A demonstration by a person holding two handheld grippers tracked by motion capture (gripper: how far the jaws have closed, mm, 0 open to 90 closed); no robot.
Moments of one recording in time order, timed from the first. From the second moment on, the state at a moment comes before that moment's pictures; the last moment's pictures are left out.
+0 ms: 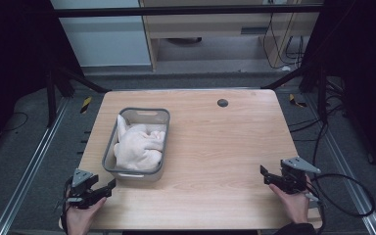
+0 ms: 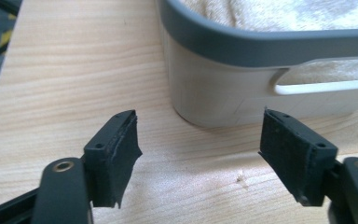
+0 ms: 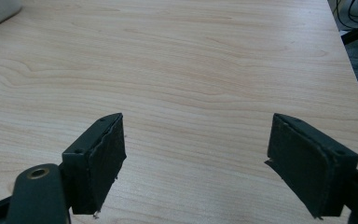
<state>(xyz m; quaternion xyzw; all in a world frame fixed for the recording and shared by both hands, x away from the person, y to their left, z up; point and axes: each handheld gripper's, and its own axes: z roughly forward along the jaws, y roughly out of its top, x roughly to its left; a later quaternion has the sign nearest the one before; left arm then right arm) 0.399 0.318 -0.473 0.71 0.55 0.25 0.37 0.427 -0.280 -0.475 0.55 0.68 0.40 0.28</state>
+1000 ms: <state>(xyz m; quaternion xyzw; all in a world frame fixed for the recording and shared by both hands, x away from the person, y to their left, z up) 0.393 0.320 -0.424 0.71 0.51 0.26 0.42 0.422 -0.268 -0.472 0.53 0.70 0.39 0.28</state>
